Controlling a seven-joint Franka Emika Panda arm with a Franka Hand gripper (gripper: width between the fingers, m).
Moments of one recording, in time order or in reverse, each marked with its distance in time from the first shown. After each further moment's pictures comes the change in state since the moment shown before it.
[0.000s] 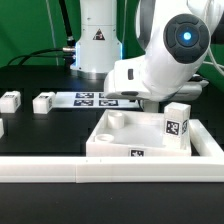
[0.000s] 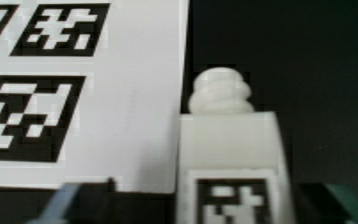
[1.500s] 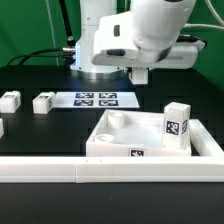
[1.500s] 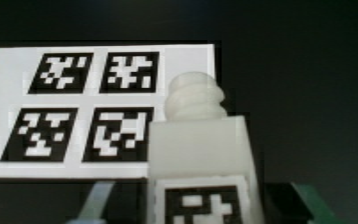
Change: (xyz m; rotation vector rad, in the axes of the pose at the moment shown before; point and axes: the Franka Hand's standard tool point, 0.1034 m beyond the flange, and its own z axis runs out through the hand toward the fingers) arm -0.036 0.028 -0.075 0.028 0.107 0.020
